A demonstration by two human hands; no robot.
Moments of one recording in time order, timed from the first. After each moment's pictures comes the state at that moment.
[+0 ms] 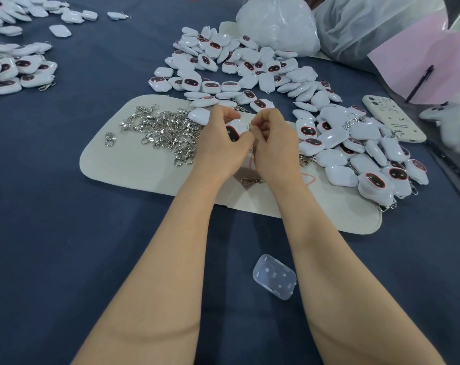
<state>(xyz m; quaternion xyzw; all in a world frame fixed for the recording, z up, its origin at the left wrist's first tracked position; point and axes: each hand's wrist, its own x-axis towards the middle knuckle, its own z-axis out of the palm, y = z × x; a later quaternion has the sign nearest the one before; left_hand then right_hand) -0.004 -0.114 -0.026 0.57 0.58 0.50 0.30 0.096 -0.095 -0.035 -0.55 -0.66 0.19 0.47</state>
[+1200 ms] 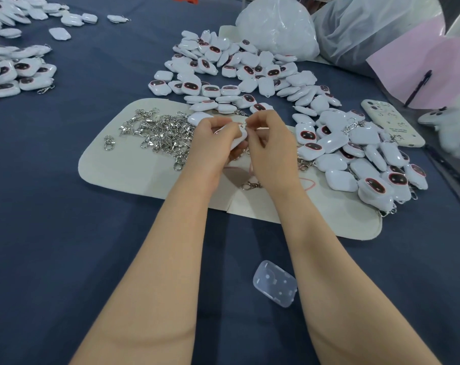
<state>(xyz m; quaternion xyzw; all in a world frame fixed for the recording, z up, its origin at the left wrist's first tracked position) -0.008 -0.105 -0.021 0.32 0.48 0.60 0.56 0.092 -0.101 -0.030 -0.52 -0.66 0.23 0.49</state>
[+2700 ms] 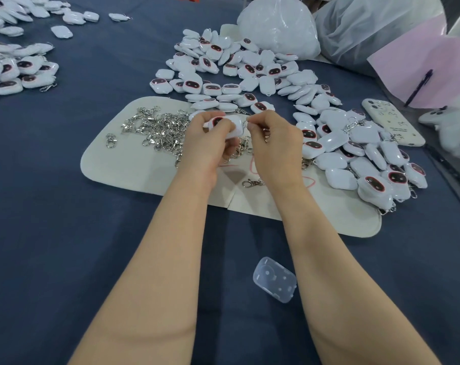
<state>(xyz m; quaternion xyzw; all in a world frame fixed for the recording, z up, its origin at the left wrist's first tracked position) -0.013 -0.110 -0.017 0.28 0.50 0.62 0.54 0.092 -0.101 -0.026 -0.54 -0.67 0.13 0.48</state>
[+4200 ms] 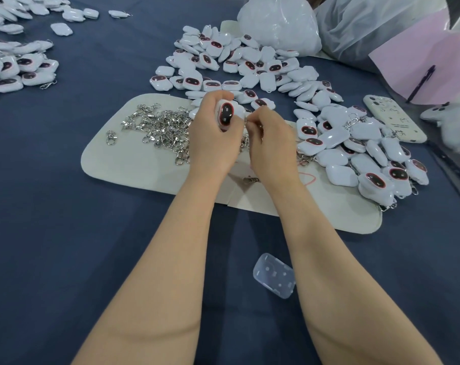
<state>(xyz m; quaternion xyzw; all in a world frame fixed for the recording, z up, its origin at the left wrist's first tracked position) -0.006 -0.115 -0.017 0.50 0.54 0.62 0.29 0.090 -0.101 -0.028 -0.54 -0.71 0.09 0.44</state>
